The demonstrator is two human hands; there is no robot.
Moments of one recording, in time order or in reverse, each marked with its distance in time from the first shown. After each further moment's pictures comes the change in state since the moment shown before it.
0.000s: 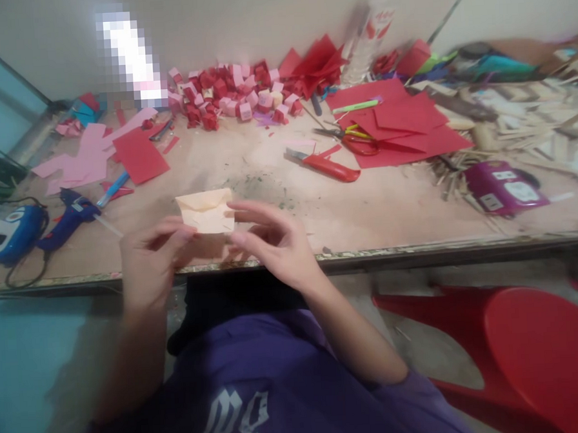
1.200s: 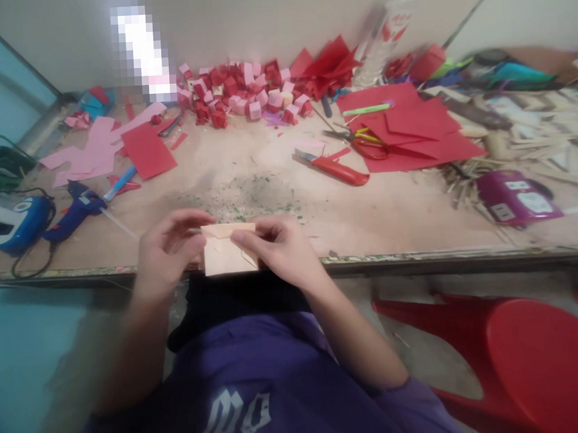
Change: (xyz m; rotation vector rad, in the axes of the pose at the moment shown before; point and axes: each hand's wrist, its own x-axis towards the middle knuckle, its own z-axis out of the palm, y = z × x) left_hand -0.001 0.008 -0.005 0.016 -0.212 -0.074; right_hand 0.005 -0.001 0.001 -0.239 -0.043 0.223
